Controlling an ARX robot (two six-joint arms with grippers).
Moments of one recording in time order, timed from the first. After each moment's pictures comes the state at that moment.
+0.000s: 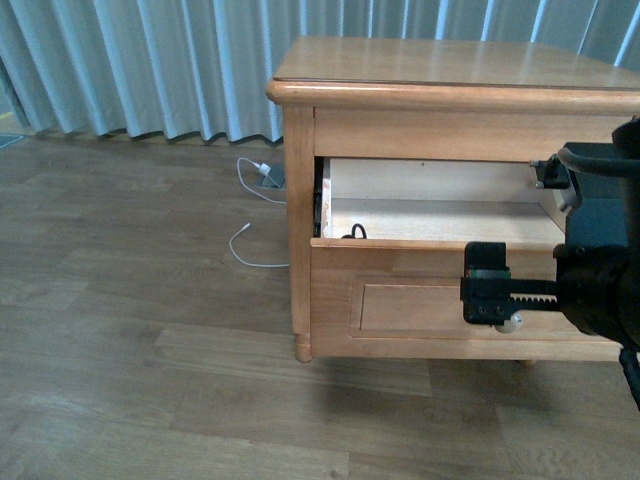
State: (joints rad) left arm 0.00 0.00 0.01 -0.01 0.00 0.00; right arm 0.28 1.85 0.74 0.53 0.28 0.18
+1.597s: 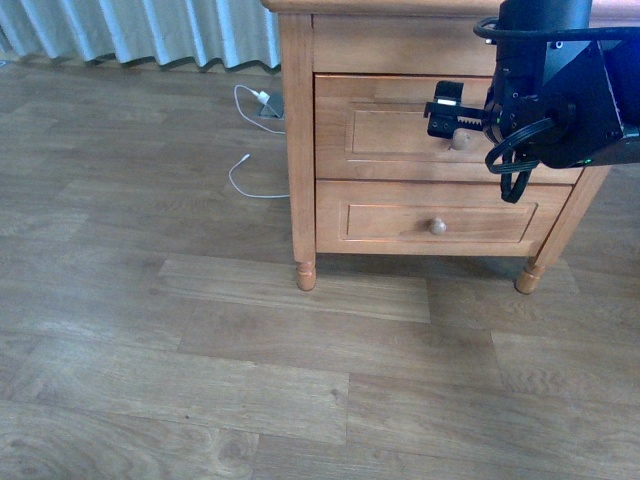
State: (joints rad) left arm 0.00 0.00 0.01 -0.01 0.00 0.00; right arm 0.18 2.44 1.56 0.51 0.39 0.20
